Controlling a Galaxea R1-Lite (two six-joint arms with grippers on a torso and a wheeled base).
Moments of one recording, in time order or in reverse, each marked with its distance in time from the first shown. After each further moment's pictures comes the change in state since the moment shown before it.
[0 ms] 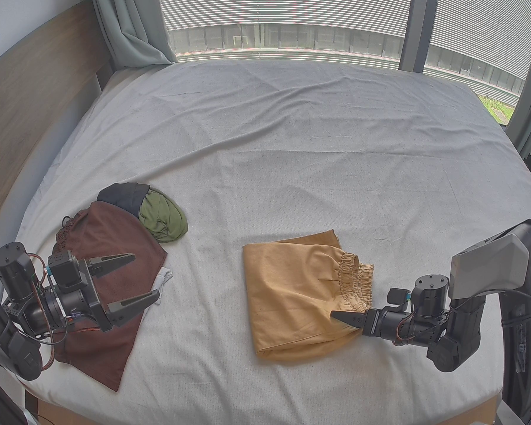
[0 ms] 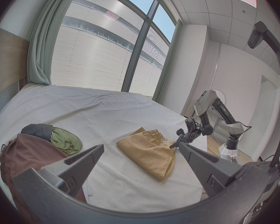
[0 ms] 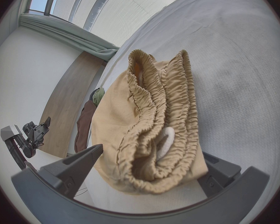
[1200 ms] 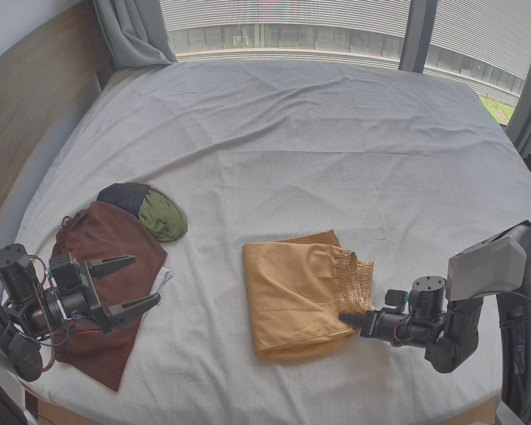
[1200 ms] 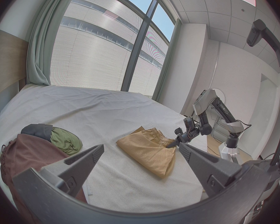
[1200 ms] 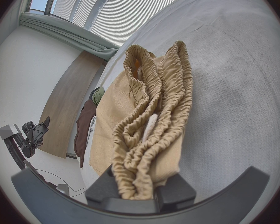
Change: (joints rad) left arm -0.001 0.003 0.009 0.000 0.000 0.017; right arm 0.012 0.011 -0.006 -0.002 -0.003 0.001
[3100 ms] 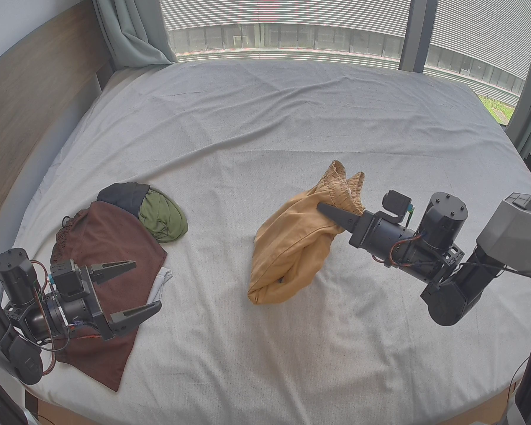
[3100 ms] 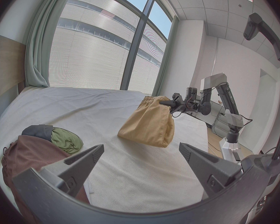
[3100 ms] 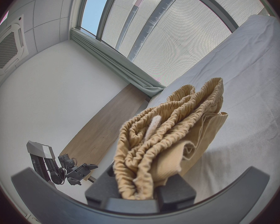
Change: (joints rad) left arm 0.000 0.008 0.024 0.000 -0.001 0.057; right arm 0.089 -0.304 -0.341 0.059 0.014 0.072
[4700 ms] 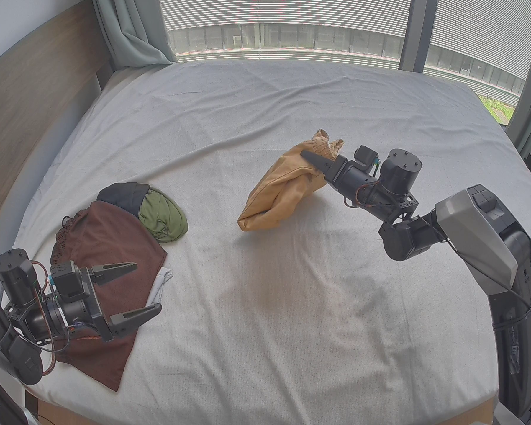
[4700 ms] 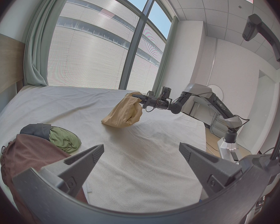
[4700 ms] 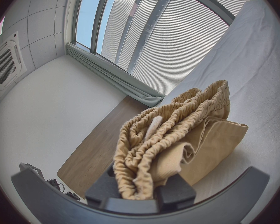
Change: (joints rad) left arm 0.002 0.002 0.003 0.000 -0.018 -0.001; right arm -0.085 0.353 -0.845 0.341 0.053 0.154
